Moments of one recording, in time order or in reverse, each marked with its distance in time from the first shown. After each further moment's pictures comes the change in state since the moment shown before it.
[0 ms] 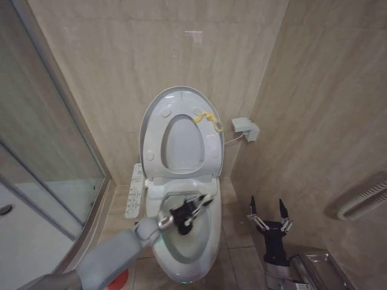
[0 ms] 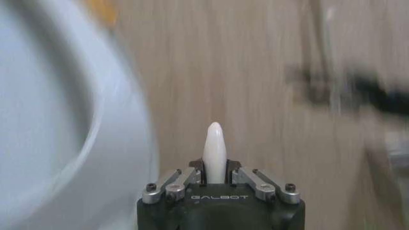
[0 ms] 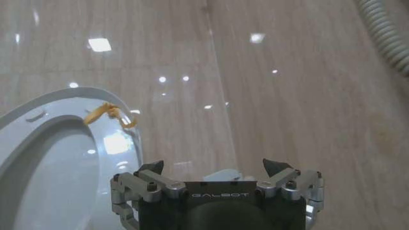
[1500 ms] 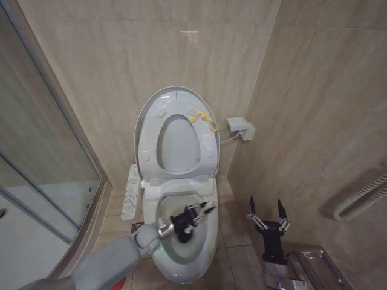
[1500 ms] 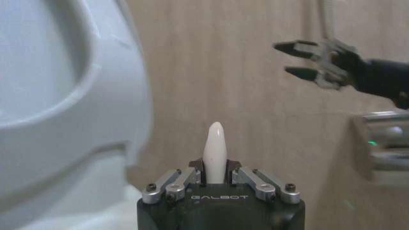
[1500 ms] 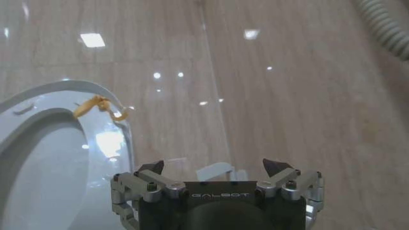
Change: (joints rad) left arm 0.070 0.051 0.020 0.063 -0.018 -0.018 0.006; right arm 0.017 -0.002 -0.005 -0.030 0.003 0.001 0.002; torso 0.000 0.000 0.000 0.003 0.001
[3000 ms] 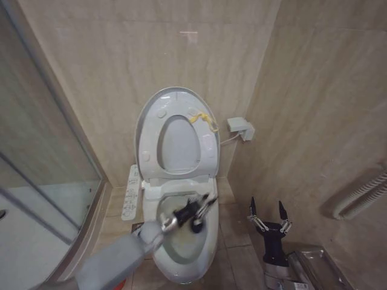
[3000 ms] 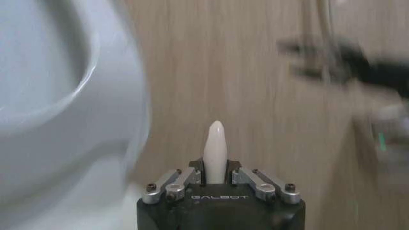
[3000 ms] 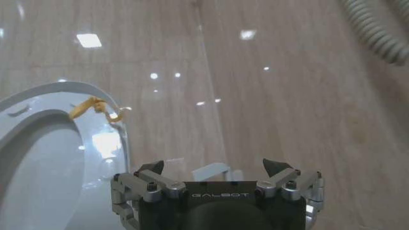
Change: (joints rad) left arm 0.068 -0.007 -0.077 0.060 0.073 -0.030 0.017; right arm -0.008 -0.006 -0.002 0.003 0.014 0.005 -0.002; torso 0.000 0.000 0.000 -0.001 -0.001
